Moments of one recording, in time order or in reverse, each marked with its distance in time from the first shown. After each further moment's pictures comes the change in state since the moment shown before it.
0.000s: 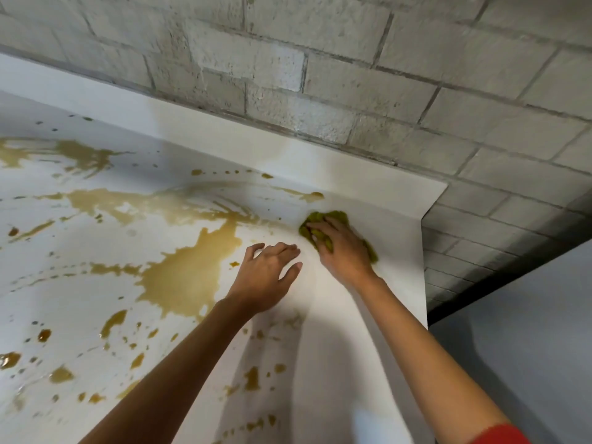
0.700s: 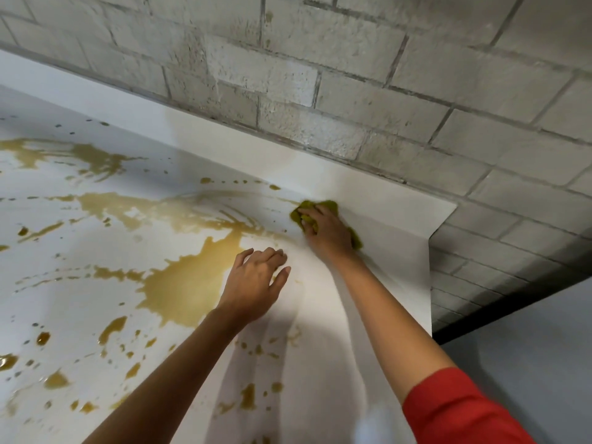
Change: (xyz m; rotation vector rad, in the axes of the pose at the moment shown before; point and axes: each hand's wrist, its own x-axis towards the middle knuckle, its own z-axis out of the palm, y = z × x) left_hand 0.001 -0.014 -0.006 0.050 0.076 -0.098; right_hand 0.068 -0.020 0.016 -0.007 -0.033 -0.018
